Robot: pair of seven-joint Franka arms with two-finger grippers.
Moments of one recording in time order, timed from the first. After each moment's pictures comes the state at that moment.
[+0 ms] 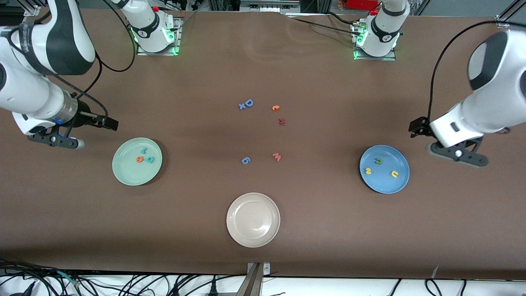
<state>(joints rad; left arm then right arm) 0.39 0.23 -0.54 -1.56 0.16 1.66 0.11 -0.08 0.12 0.18 -1.79 -0.05 1.76 0.29</state>
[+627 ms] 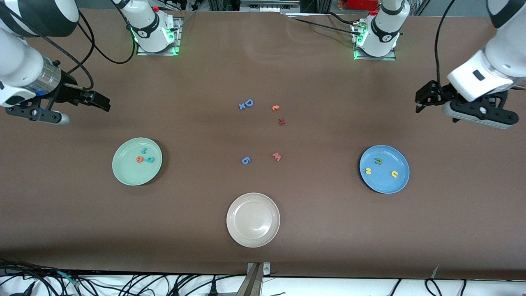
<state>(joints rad) -0.03 0.04 -0.13 -1.60 0.02 1.65 0.13 -0.09 -0.01 0.17 -1.77 -0.01 1.66 0.25</state>
